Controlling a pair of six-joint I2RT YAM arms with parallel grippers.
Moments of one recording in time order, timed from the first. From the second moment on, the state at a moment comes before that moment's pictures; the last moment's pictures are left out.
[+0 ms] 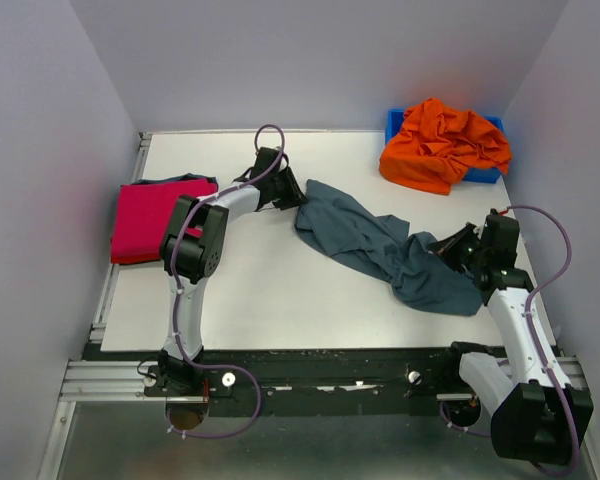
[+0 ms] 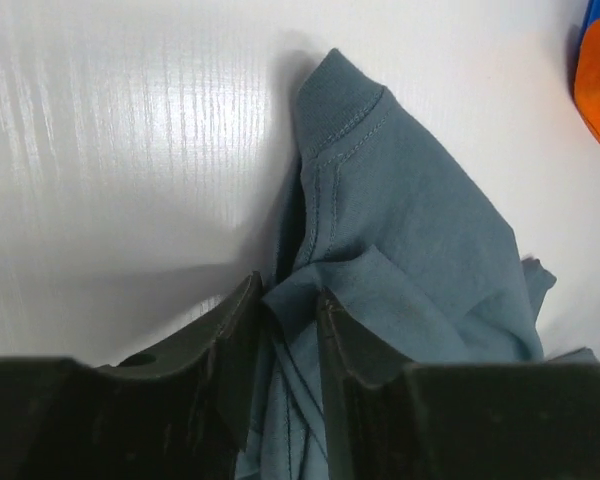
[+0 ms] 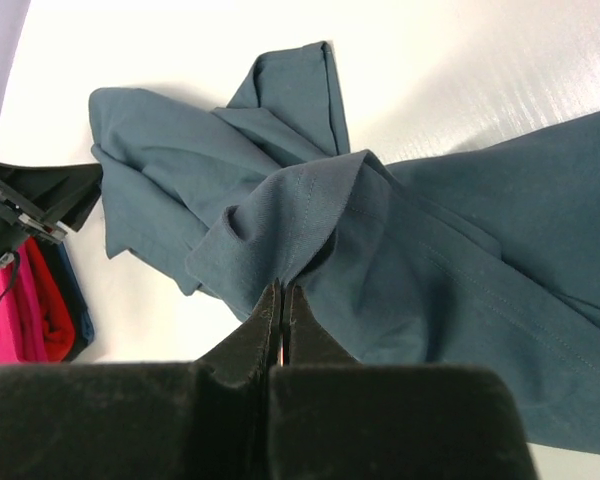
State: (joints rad) left arm -0.38 2.16 1.51 -0.11 0.25 -0.73; right arm -0.14 0.91 0.60 -0.36 -0.27 0.70
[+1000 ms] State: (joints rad) left arm -0.37 2.06 1.45 -0.02 0.28 -0.73; right arm -0.14 1.07 0.62 -0.32 -0.27 0.69
